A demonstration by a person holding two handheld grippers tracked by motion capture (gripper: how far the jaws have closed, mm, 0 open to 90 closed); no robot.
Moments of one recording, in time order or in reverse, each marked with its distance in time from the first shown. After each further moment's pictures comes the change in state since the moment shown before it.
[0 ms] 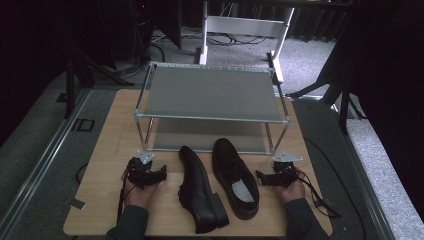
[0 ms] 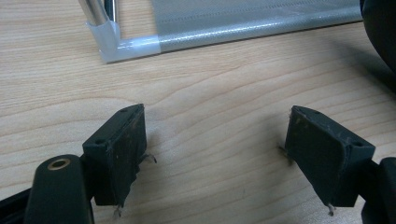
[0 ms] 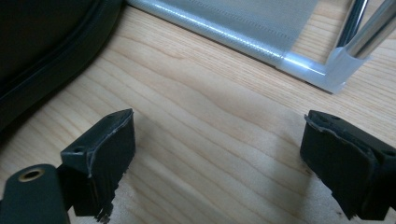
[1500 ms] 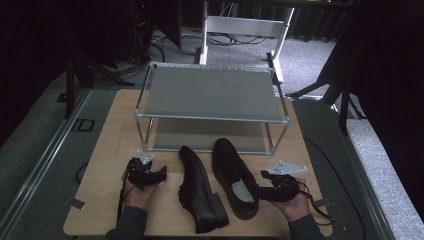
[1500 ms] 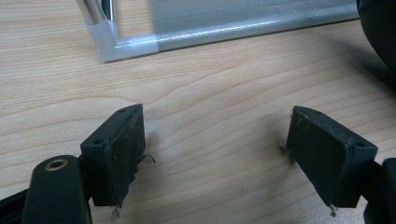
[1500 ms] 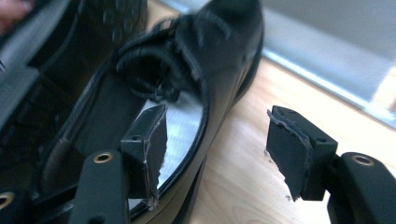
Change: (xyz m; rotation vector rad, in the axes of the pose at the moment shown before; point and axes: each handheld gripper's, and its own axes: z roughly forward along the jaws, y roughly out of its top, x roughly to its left) left arm 0.000 -0.001 -0.001 0.002 -0.007 0.007; right arm 0.075 0.027 -0.083 -0.019 0.162 -0.093
